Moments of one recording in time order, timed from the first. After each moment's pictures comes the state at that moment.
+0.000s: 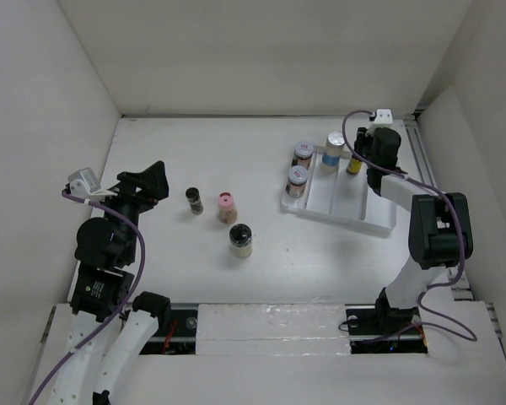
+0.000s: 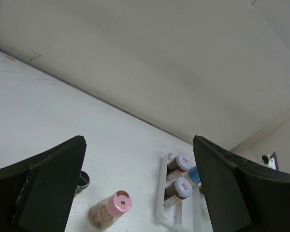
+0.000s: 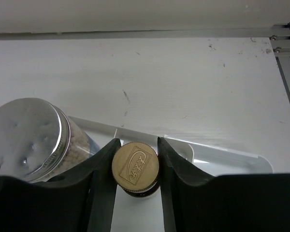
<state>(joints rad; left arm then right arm) -0.29 0.47 0.84 -0.23 -0.31 -0.59 0.03 1.73 1.04 0.43 0.06 0.02</state>
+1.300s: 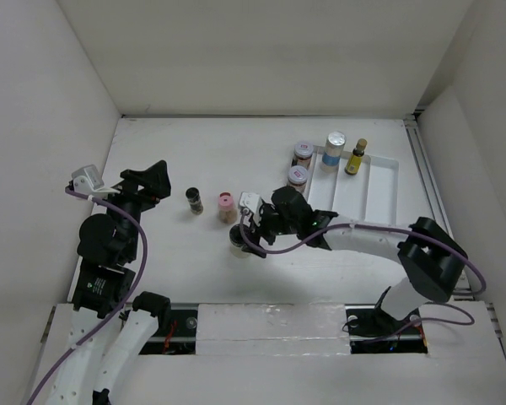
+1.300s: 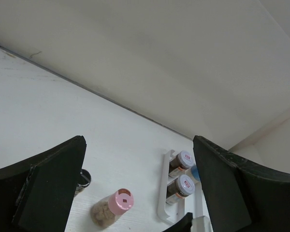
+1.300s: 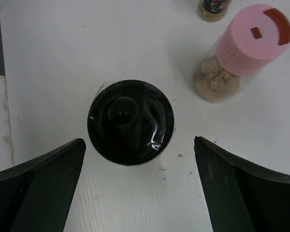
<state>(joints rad) -0.29 0.49 0.84 -0.23 -0.30 -0.58 0.89 1.54 0.89 0.13 -0.39 -0.23</state>
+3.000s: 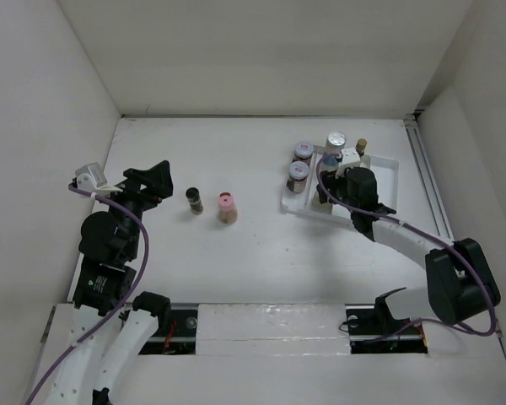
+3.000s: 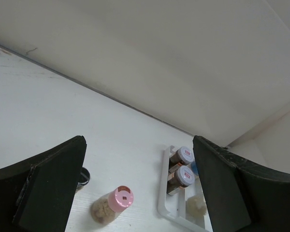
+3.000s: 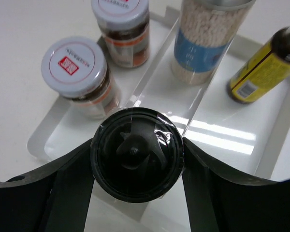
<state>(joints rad) -0.29 0.50 0.84 -0.23 -0.28 -0.58 0.34 1.35 0.68 0.30 0.09 0.05</state>
